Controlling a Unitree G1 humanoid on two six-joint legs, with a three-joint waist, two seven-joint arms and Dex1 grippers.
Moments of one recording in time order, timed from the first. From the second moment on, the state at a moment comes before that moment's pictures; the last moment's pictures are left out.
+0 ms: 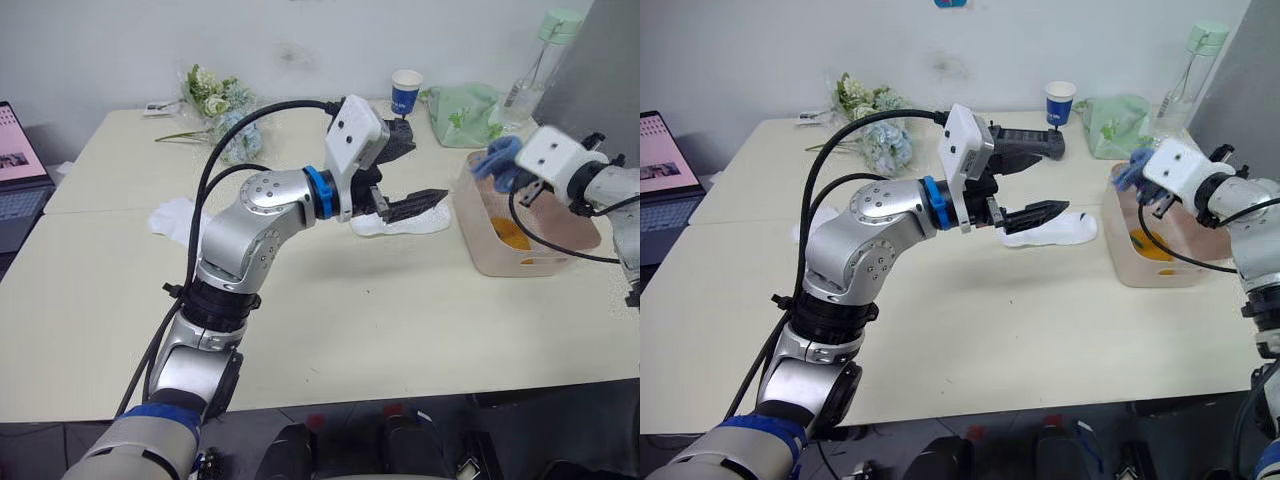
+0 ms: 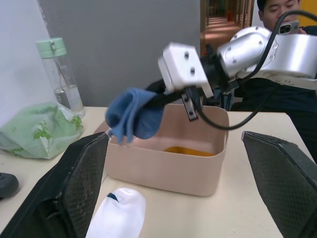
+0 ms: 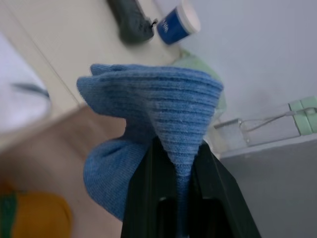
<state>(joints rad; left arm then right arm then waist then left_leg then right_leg) -0.90 0.28 -0.19 -0.12 -0.44 0.62 -0.71 -0.85 -0.97 0.25 0.48 -0.25 0.01 0.62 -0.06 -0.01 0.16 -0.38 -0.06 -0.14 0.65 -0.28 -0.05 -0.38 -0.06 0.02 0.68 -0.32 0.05</state>
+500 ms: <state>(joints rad) -0.83 0.30 -0.19 -0.20 -0.44 0.69 -0.71 -0.91 -0.97 0.33 0.68 -0.36 -0.16 0.89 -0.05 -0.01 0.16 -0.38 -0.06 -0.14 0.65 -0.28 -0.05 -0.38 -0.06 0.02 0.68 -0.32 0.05</state>
